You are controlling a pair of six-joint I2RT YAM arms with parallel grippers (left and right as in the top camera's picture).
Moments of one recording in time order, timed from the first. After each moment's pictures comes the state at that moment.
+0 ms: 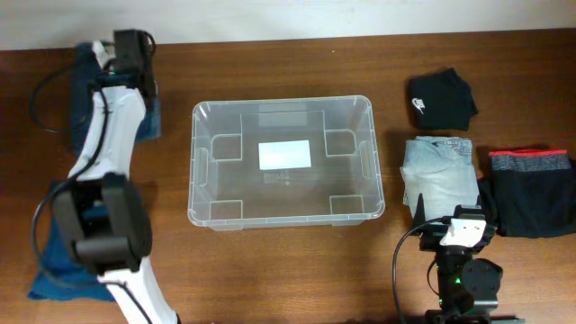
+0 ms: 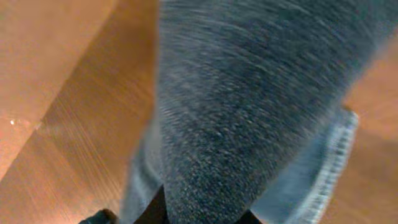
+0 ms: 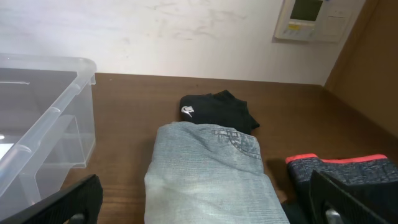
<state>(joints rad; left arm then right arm) 0.05 2.06 1.81 -0.70 -0.65 -0.23 -0.07 0.02 0.04 -0.14 0.09 -0.10</state>
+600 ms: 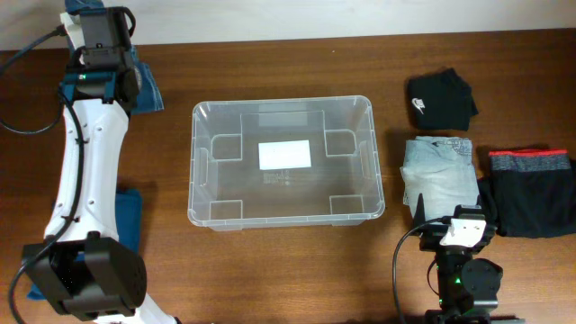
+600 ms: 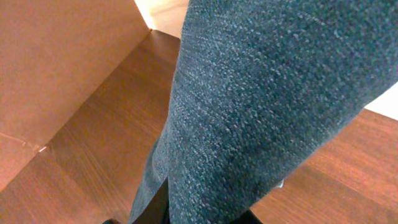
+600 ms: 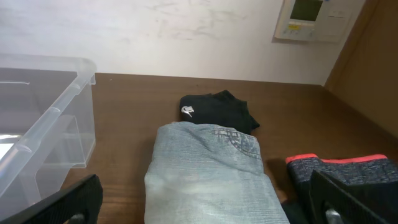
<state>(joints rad) 0.04 1.83 1.81 -0.73 -0.59 -0.24 -0.07 0.02 0.04 -0.14 0.09 -0.10</state>
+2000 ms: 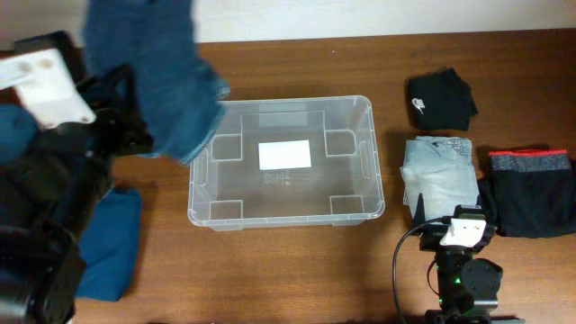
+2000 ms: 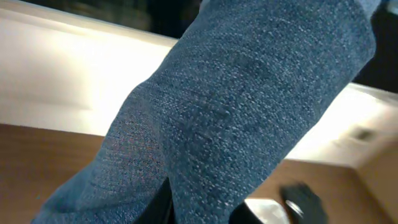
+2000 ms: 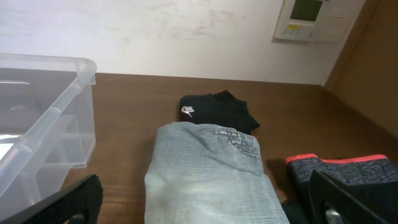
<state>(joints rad) -0.18 1.17 1.88 -0.93 0.02 -0.32 -0.07 0.02 0.04 -0.14 0.09 -0.10</state>
